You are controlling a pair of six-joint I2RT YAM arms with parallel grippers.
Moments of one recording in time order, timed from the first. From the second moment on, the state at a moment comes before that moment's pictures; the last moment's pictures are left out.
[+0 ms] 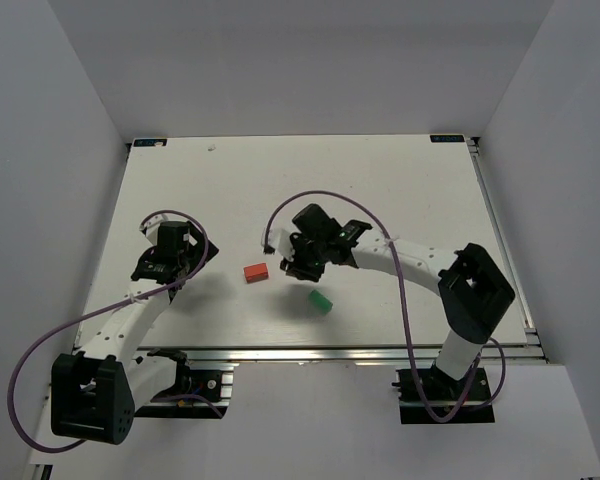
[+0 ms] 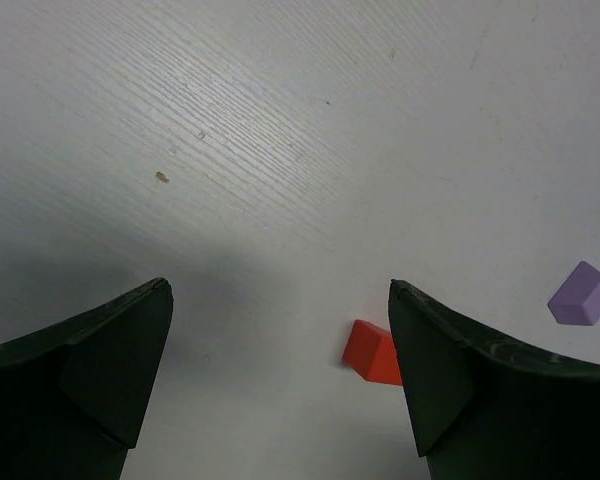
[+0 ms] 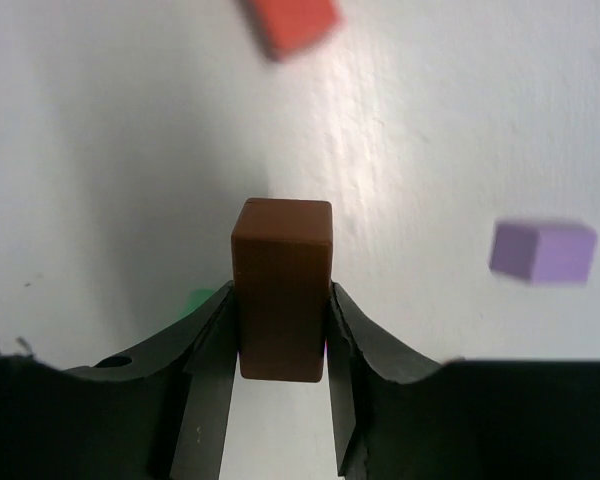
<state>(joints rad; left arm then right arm) -0.15 1.06 0.61 -0.35 -0.22 -0.80 0.87 1.71 1.24 -0.48 -0.24 -0.49</state>
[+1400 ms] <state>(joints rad) -0.07 1.14 0.61 -0.36 -0.35 -0.91 1.11 2.02 1.44 -0.45 -0.21 -0.93</state>
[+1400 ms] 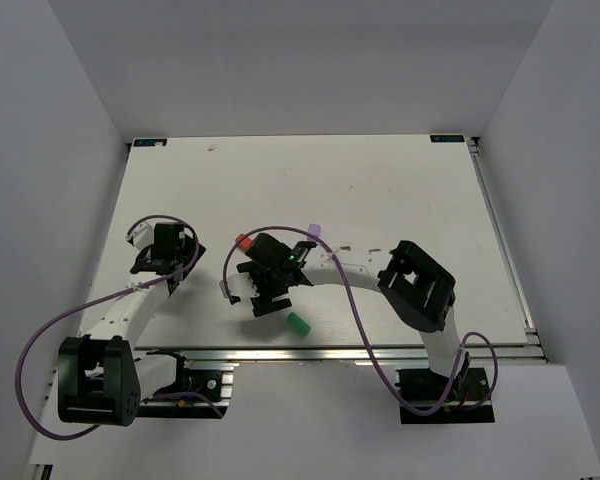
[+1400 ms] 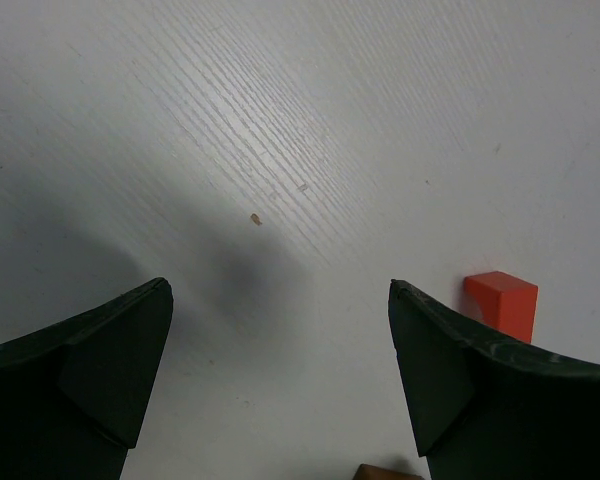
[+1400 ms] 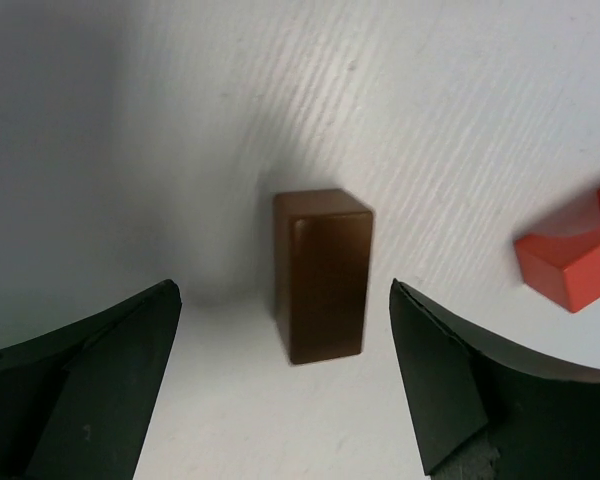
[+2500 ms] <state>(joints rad) -0.23 1.85 1.05 -0.01 -0.15 -0.74 1.02 1.72 1.00 -0.01 -0.21 -0.35</state>
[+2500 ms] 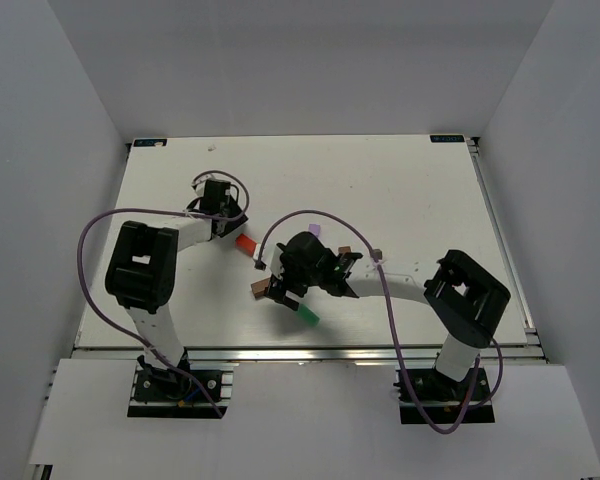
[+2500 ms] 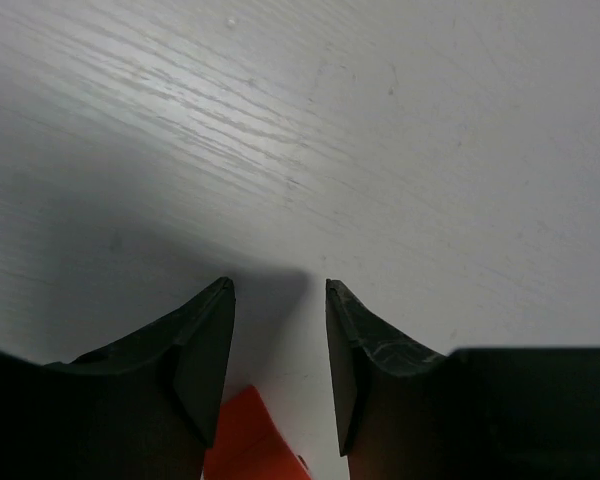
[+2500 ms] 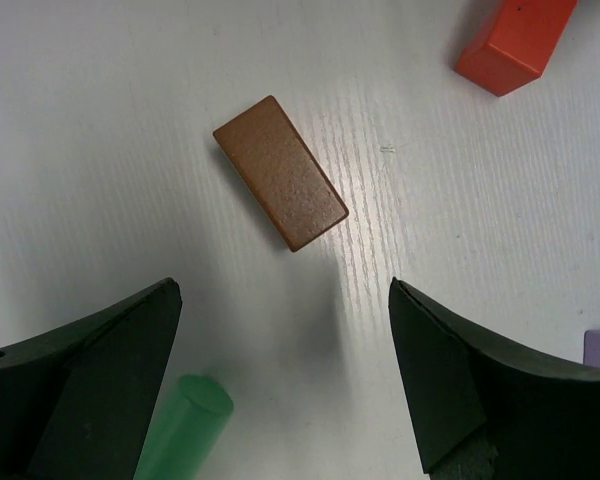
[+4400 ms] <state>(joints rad) -0.45 1.48 0.64 -0.09 -0.28 -0.97 1.01 1.90 1.03 0.19 -0.14 -0.16</state>
